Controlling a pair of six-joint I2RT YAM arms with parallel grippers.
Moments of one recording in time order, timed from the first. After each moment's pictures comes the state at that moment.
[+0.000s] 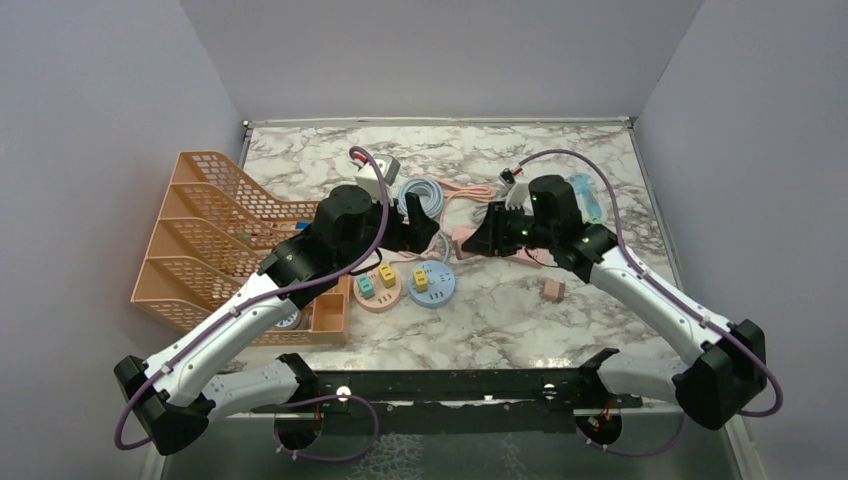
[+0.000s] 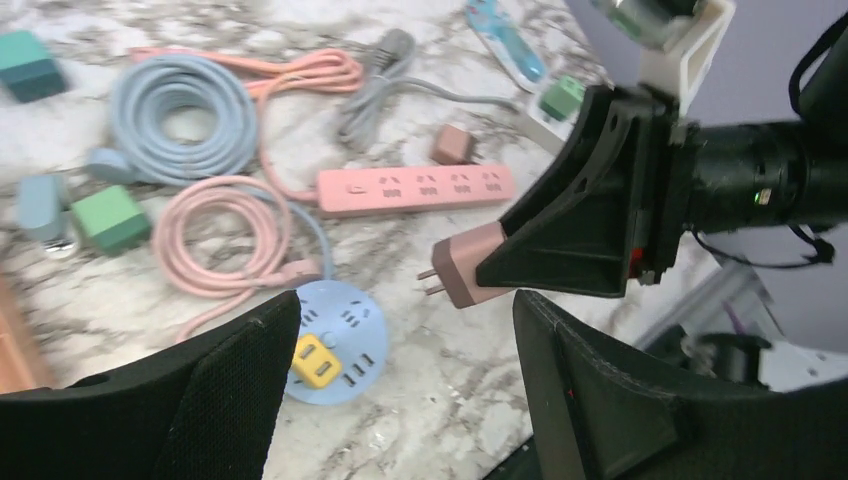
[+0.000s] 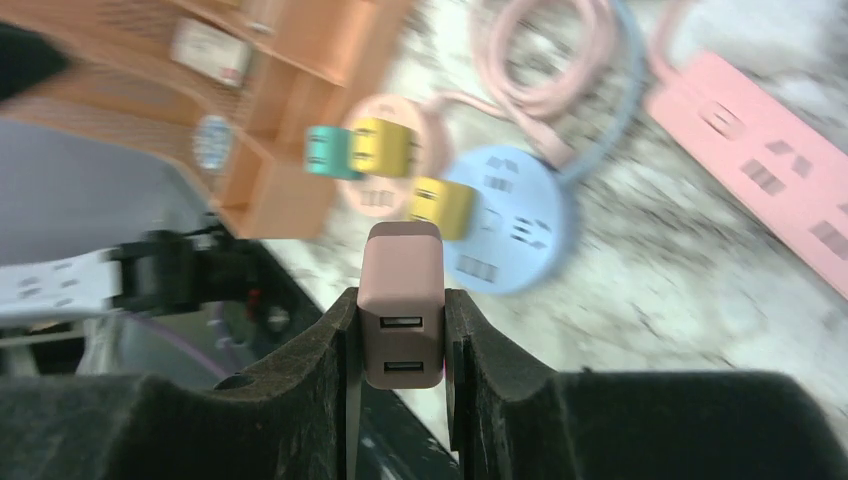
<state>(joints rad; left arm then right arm) -0.80 1.03 1.10 -0.40 -0.03 -0.48 0.56 1.16 0.95 -0.29 -0.45 0.51</state>
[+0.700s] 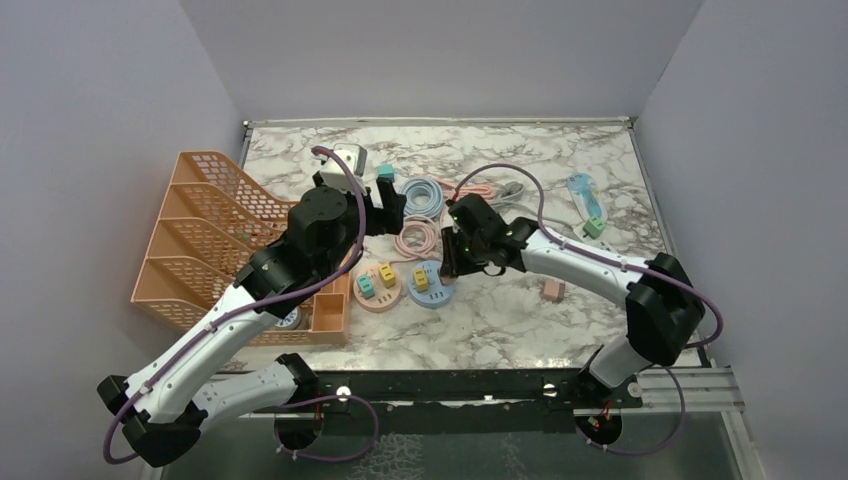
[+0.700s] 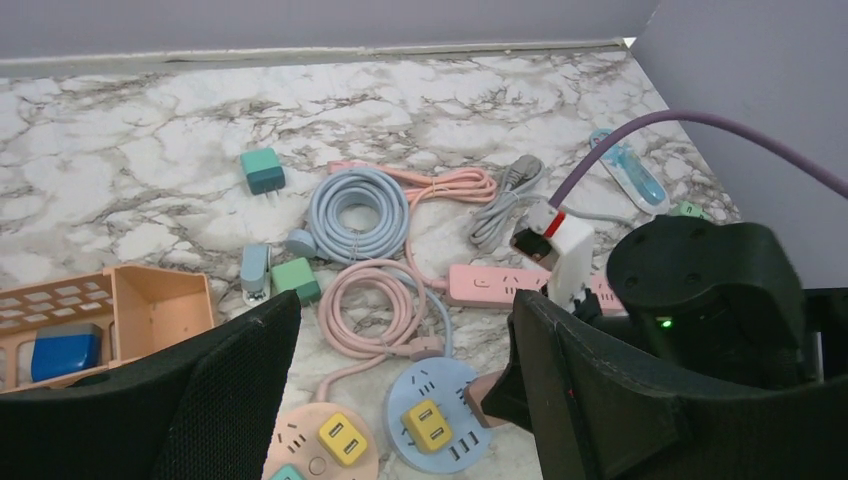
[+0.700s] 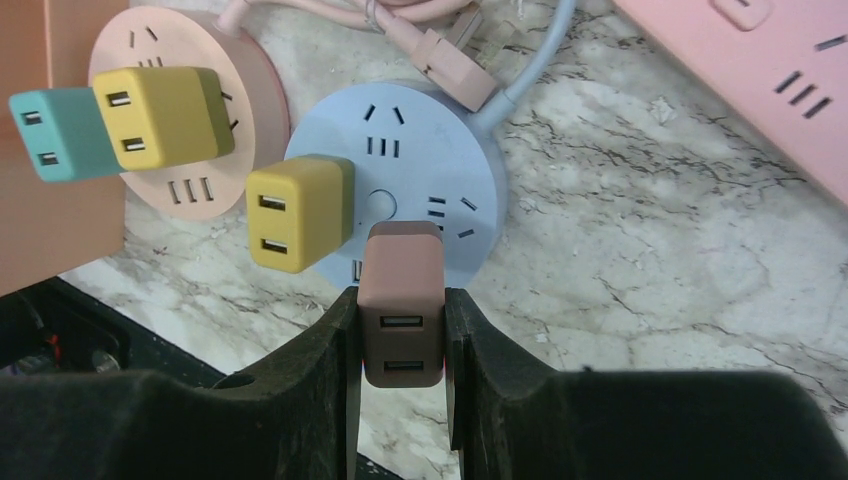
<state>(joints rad) -0.80 0.95 1.13 -0.42 -0.41 -0.35 0.80 1.55 1.11 -0.49 -0.02 0.51</state>
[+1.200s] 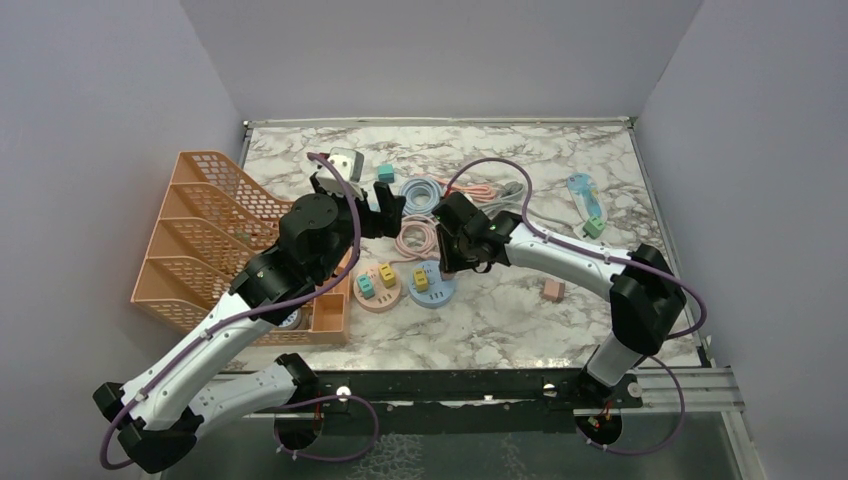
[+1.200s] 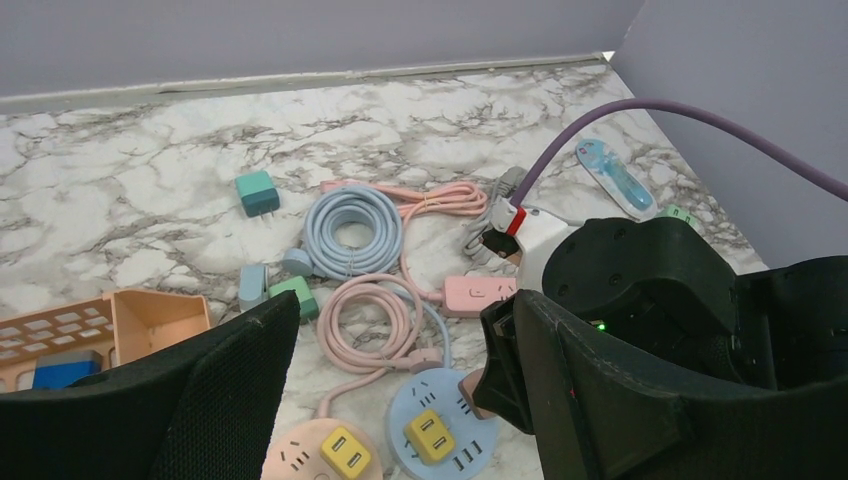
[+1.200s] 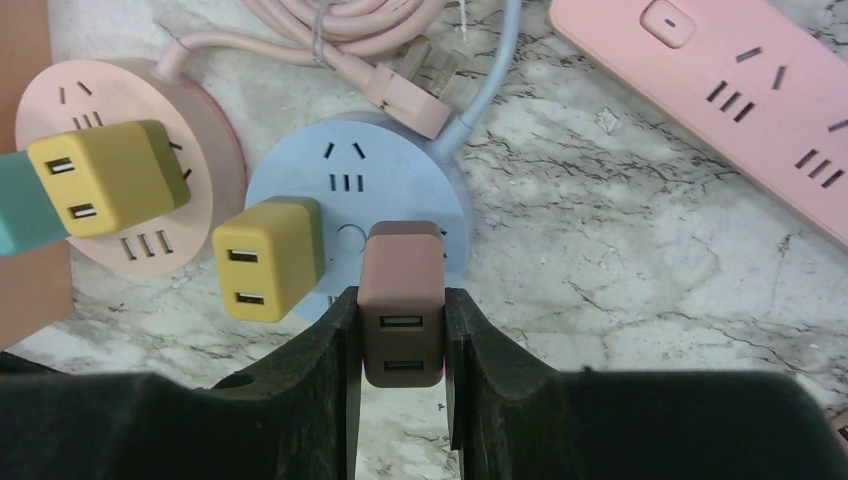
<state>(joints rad) -0.80 0.90 1.09 -0.35 -0.38 -0.29 0.86 1.67 1.24 -0.59 0.14 0.58</state>
